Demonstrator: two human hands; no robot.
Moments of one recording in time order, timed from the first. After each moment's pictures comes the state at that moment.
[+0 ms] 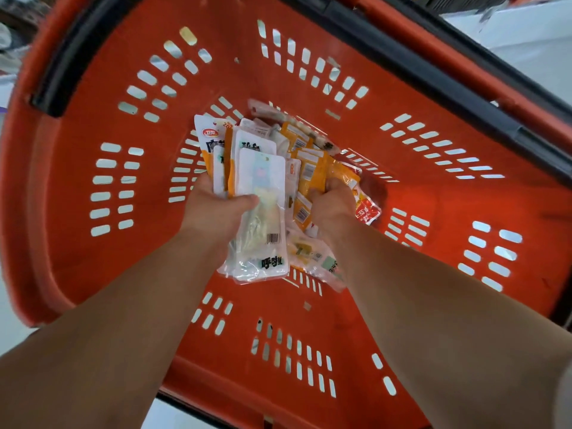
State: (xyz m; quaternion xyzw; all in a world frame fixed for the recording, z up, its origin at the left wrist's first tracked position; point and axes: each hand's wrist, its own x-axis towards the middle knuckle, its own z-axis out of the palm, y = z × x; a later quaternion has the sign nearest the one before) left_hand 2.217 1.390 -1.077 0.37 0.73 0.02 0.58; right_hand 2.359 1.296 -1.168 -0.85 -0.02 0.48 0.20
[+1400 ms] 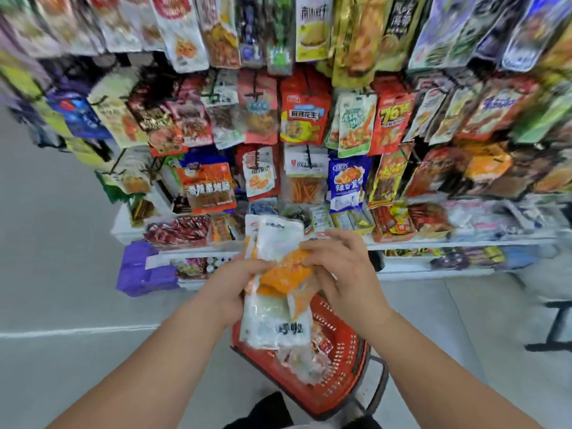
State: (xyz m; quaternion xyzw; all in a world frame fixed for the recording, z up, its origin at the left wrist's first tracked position) left_hand 2.171 1.375 -0.374 0.30 0.51 0.14 0.79; right_hand 2.352 1.258 -0.383 -0.63 -0.65 0.01 0.43
